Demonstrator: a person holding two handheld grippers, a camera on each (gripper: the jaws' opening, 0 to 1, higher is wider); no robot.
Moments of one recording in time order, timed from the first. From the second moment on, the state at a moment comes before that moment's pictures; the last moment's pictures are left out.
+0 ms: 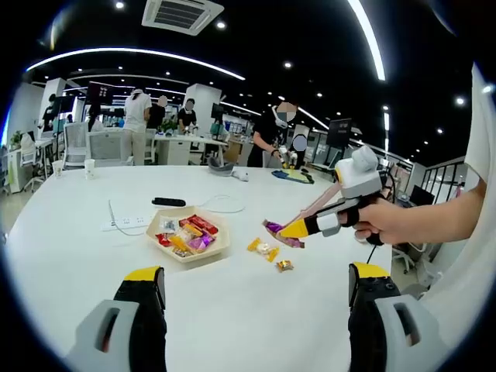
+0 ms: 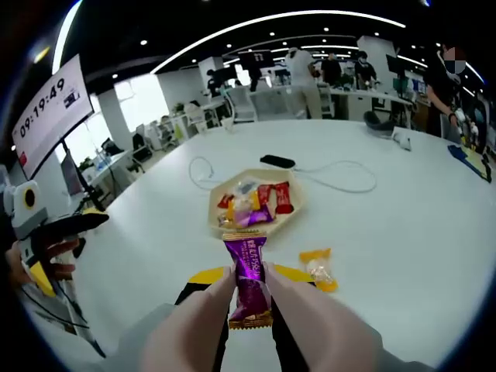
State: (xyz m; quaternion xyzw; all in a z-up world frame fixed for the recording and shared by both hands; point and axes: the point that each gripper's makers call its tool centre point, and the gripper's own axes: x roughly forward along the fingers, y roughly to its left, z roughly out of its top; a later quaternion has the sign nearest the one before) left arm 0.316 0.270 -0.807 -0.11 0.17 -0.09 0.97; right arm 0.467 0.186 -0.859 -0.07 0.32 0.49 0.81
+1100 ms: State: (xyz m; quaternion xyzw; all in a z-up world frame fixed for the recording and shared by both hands) left arm 0.311 0.279 -0.799 -0.11 0.16 -0.09 0.98; right arm 0.494 0.216 -0.810 -0.08 0.27 0.50 0.82
